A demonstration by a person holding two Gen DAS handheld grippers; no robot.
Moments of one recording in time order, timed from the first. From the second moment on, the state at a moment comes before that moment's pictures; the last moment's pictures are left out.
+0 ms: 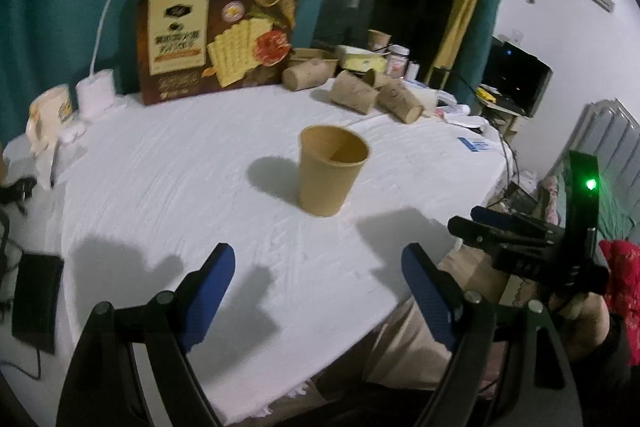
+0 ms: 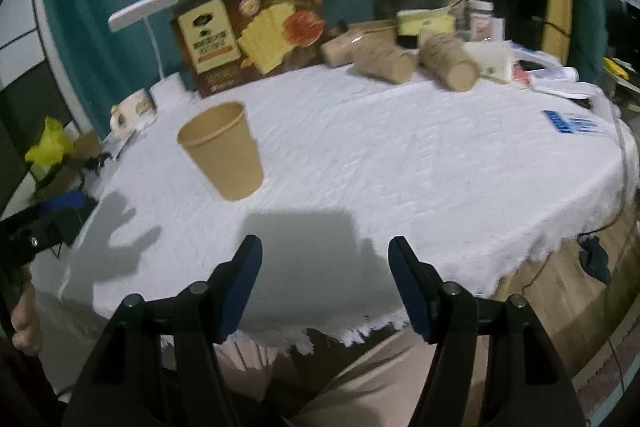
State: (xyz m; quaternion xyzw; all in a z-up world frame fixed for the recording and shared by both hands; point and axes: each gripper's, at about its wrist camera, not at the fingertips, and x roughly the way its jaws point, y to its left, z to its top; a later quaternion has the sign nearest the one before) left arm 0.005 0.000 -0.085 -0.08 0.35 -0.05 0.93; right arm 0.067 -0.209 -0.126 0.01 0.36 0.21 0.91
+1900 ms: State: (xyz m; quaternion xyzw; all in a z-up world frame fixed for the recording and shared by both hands) left arm -0.061 0.039 0.017 -0.04 0.15 0.01 0.99; right arm -0.024 -0.198 0.030 -0.01 0.18 0.20 0.96
